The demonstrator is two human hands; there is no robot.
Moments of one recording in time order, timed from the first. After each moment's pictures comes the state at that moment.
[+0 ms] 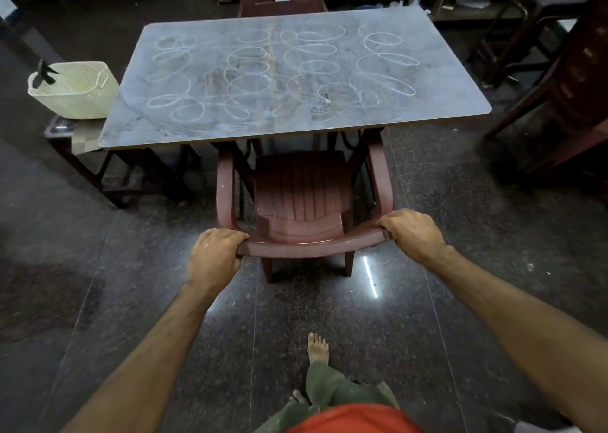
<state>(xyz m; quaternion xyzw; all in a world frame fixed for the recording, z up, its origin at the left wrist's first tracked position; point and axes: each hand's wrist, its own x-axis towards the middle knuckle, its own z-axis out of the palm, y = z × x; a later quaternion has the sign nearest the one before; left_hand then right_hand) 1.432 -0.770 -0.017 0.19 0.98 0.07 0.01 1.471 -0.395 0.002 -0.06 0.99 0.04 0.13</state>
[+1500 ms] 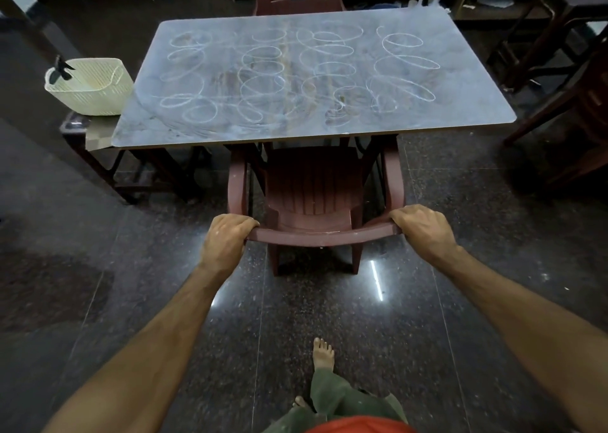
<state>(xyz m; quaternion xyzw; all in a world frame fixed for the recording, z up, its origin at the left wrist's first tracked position) 1.386 -0.770 -0.019 0.26 0.95 0.14 -0.08 1.437 -0.393 -0.001 -0.04 0.99 0.05 0.08</state>
